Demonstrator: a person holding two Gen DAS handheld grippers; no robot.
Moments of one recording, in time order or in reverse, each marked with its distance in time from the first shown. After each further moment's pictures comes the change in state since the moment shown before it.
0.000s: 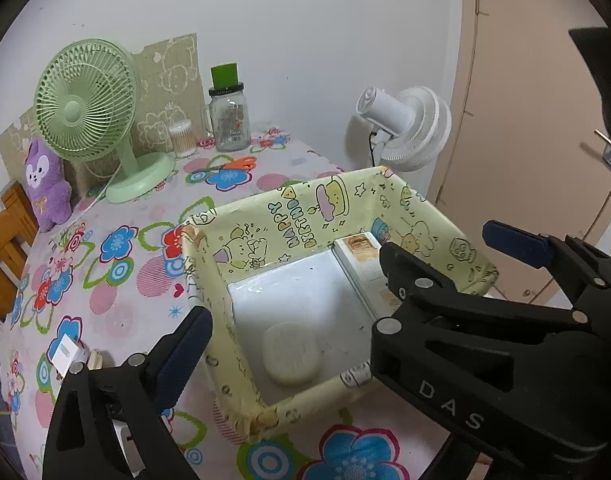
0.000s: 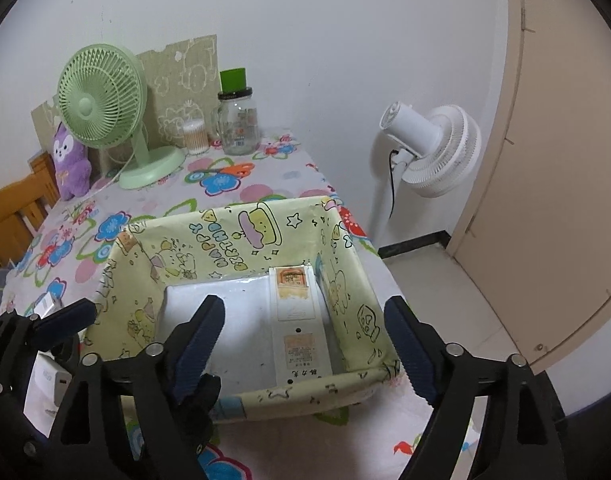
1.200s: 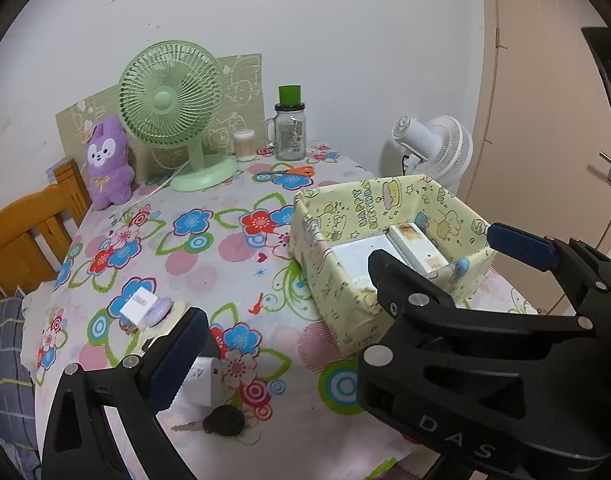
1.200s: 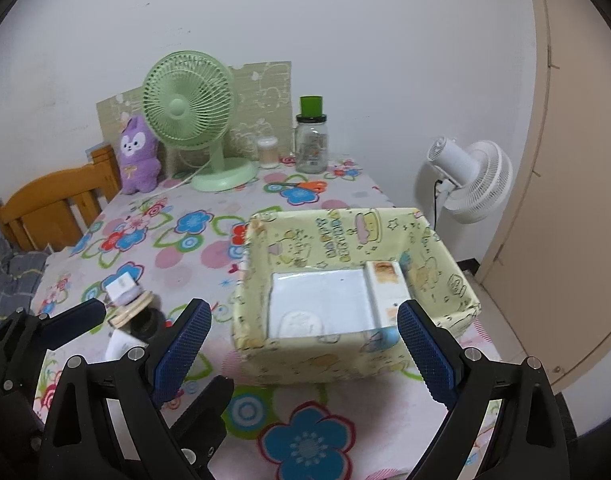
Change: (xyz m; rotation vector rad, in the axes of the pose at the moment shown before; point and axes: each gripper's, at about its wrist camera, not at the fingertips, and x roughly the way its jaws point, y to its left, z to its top) left arm -0.075 0.060 -0.055 -0.070 -0.088 0.075; right arm -0.067 0.086 -0.035 -0.085 -0.098 0.108
